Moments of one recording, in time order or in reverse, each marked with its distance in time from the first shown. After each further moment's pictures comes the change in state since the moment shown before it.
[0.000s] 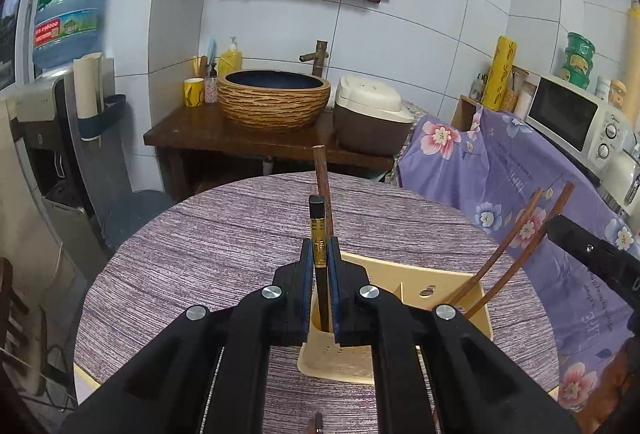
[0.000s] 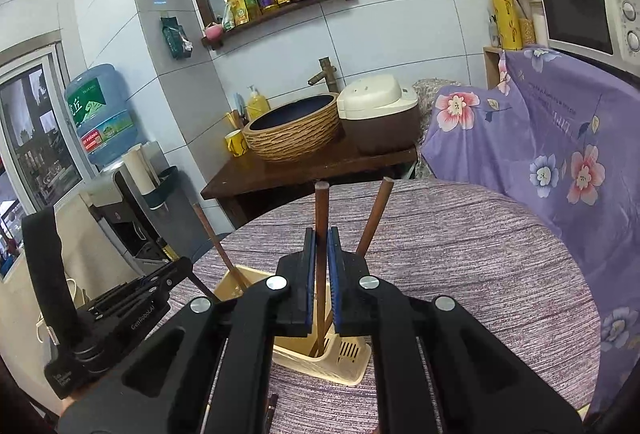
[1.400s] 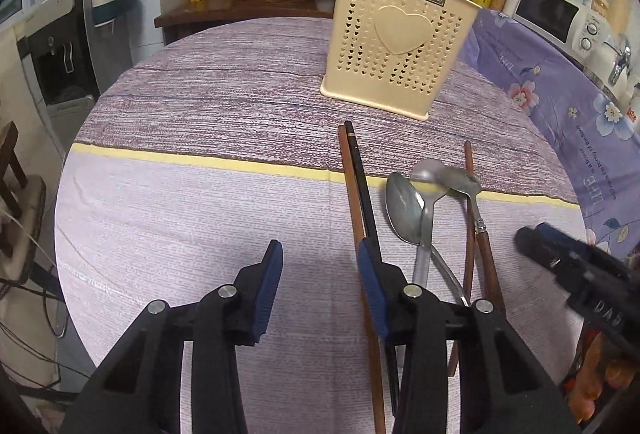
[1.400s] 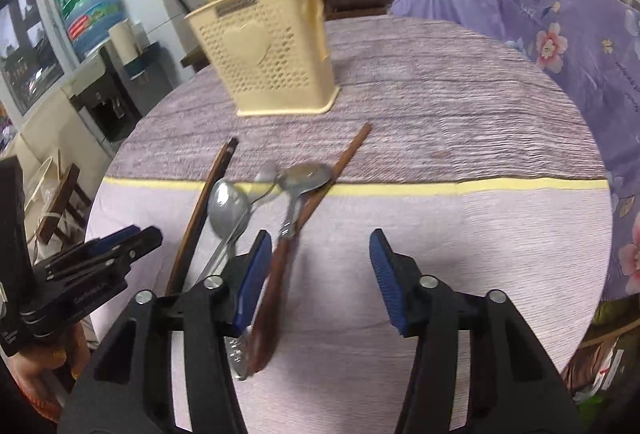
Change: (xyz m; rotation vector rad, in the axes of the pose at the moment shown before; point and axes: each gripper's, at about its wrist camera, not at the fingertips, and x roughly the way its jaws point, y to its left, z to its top) left arm -0.060 0.034 -0.222 0.023 0.291 -0.019; right arm -0.059 -0.002 -0.242 -0.046 0.340 -0.094
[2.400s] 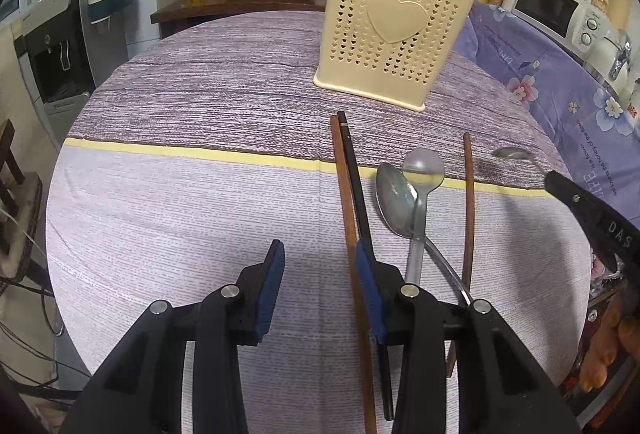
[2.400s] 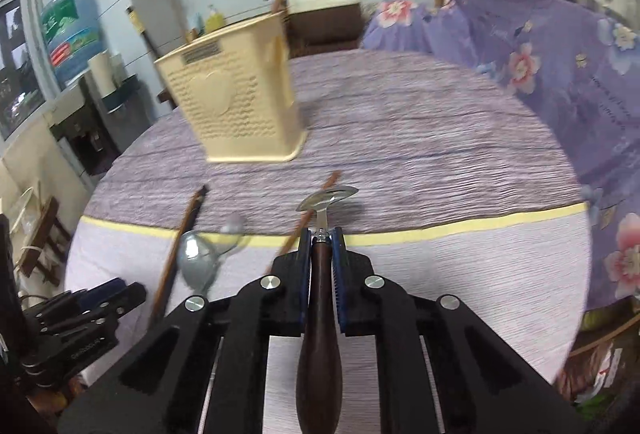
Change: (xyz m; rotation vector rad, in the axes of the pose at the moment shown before) left arm 0.010 -0.009 -0.003 0.015 0.022 0.000; right arm -0.017 -0.036 0.016 0.064 -0.164 -0.133
